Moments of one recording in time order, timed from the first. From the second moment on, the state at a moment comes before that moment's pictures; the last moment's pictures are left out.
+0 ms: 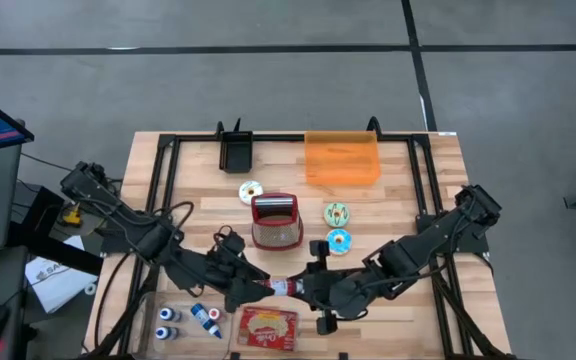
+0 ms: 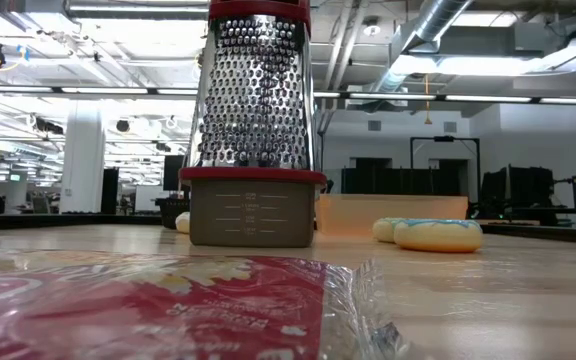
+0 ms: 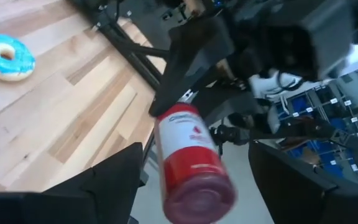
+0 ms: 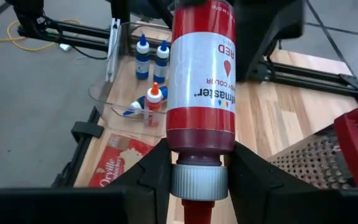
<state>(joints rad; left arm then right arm) -0.63 1.41 1.34 -0.29 -0.47 -1.13 0.59 1.79 1.80 -0.66 0.50 0.17</state>
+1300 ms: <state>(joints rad) -0.64 1.44 1.34 -0.33 -0.45 -1.15 0.61 1.79 1.80 -0.66 0.52 0.19</state>
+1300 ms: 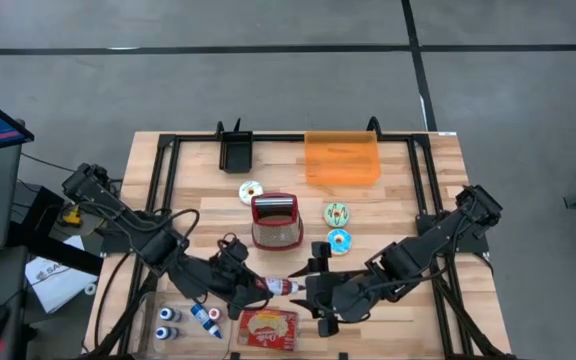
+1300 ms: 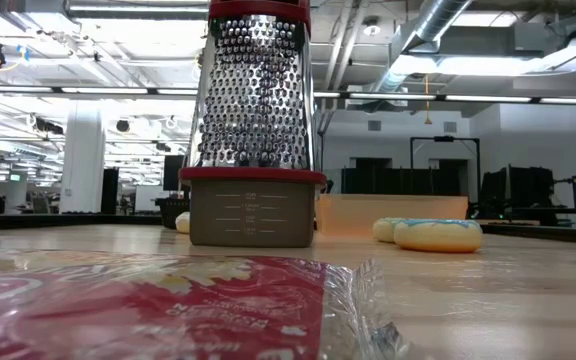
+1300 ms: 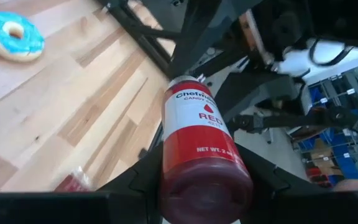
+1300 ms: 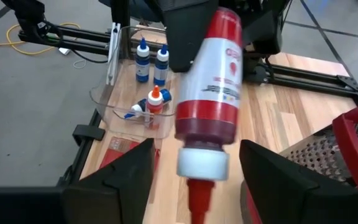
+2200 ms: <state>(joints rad) -1.04 1.44 1.34 -0.90 0.00 -1.82 0.73 1.79 1.80 -0.96 0.57 0.54</state>
